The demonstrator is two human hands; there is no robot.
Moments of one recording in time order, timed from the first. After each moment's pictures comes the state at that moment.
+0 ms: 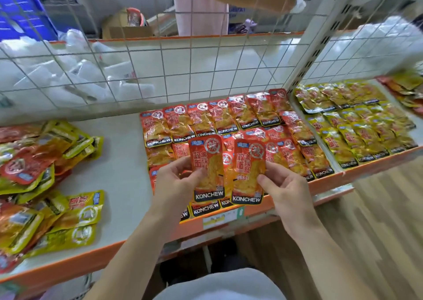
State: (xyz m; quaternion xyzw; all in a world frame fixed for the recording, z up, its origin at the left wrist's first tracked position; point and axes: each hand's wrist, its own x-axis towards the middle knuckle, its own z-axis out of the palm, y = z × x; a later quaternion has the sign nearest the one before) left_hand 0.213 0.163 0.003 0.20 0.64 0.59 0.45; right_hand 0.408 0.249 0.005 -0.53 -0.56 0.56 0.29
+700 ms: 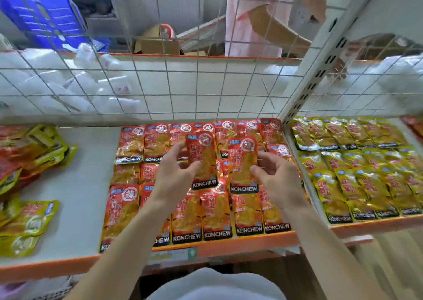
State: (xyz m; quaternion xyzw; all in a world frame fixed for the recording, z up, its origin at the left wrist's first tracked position) left_hand 0.251 0.274 0.001 0.25 0.73 0.56 0.31; right_hand 0.428 0.403 0.007 -0.47 -0.71 0.47 0.22
